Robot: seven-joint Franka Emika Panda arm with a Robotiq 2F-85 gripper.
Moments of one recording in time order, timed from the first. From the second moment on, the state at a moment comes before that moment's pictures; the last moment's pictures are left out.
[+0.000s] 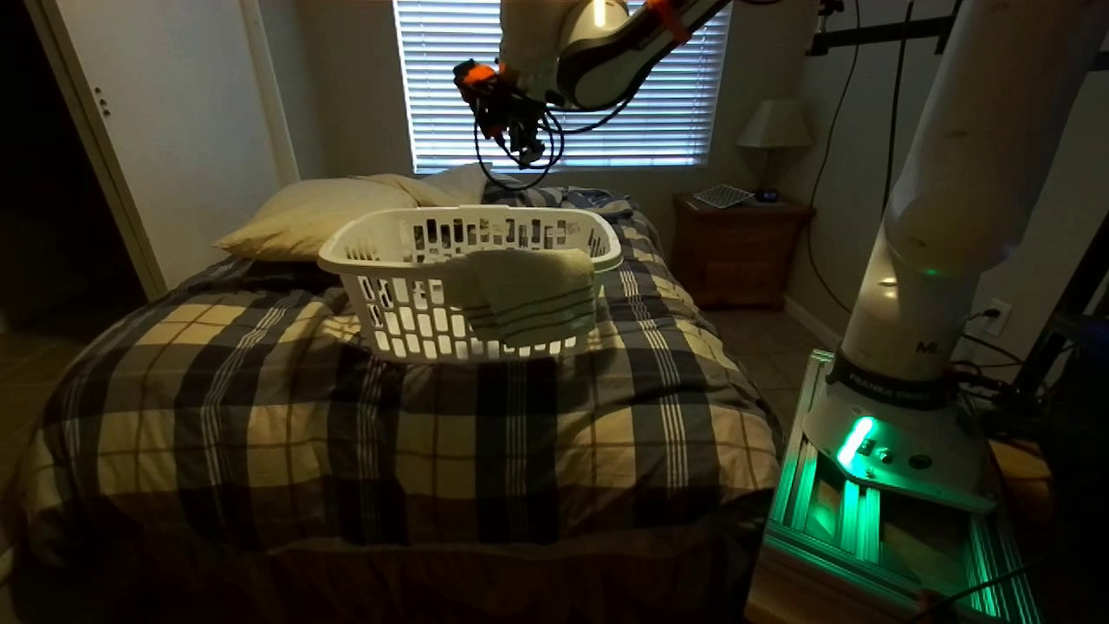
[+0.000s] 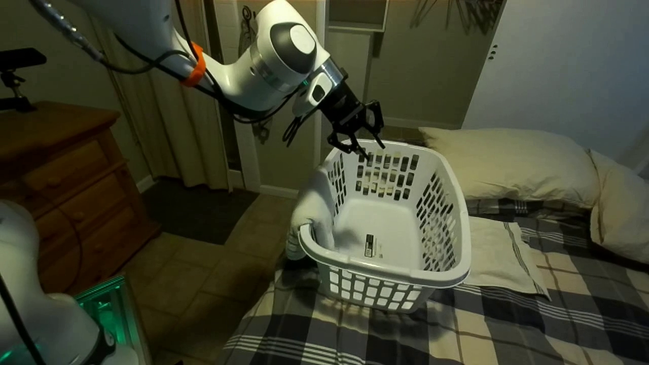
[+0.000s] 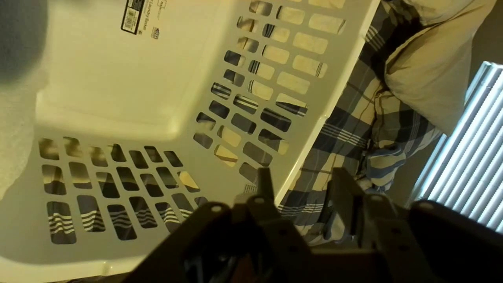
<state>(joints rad) -0.04 -0.02 0.05 -2.11 -0.88 2.44 2.71</state>
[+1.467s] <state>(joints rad) 0.08 -0.23 0.10 -2.14 -0.29 2.06 1.57</state>
